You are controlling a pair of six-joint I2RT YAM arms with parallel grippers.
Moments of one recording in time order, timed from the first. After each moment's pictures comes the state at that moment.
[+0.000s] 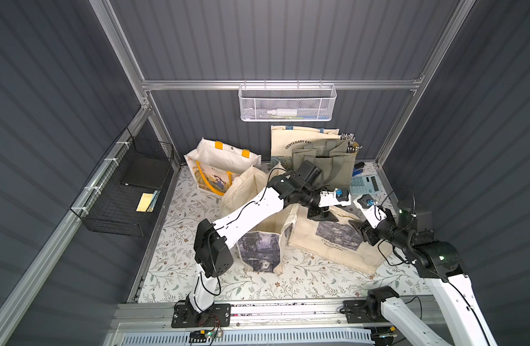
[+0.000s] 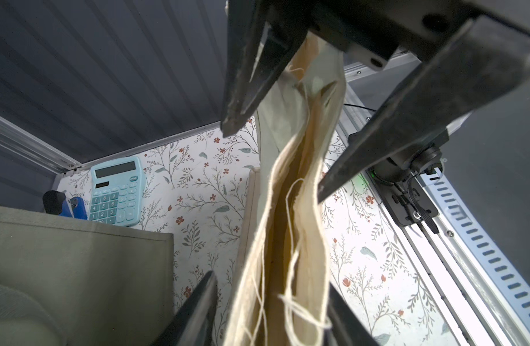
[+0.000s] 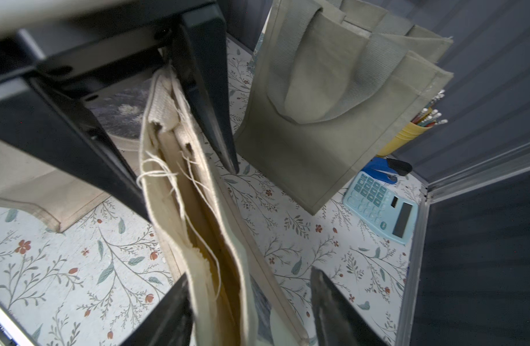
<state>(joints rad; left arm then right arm) -0.89 1.99 2.04 -0.80 0.67 0.74 0.23 0.75 1.05 -0.91 -0.25 -0.47</state>
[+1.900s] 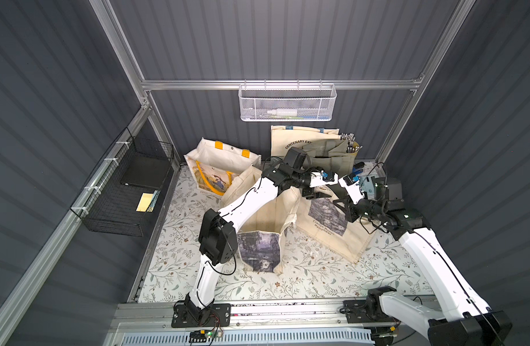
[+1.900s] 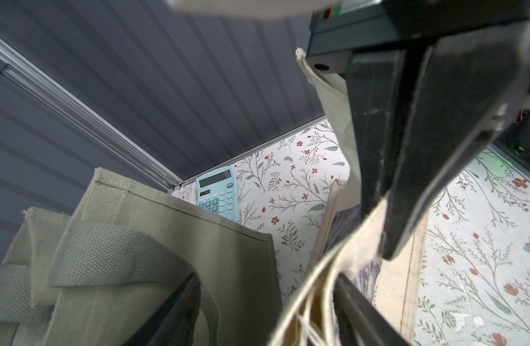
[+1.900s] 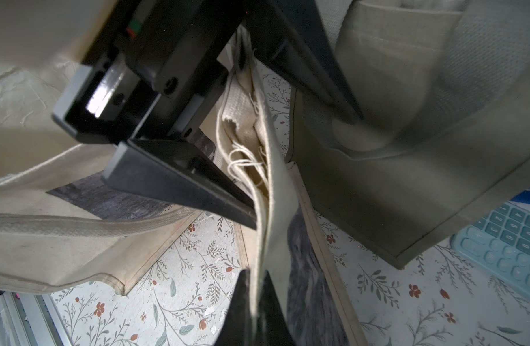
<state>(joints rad) -0.74 2.11 2.08 -0.49 0.71 0.84 0.21 1.07 1.06 -0.64 -0.49 -0.24</state>
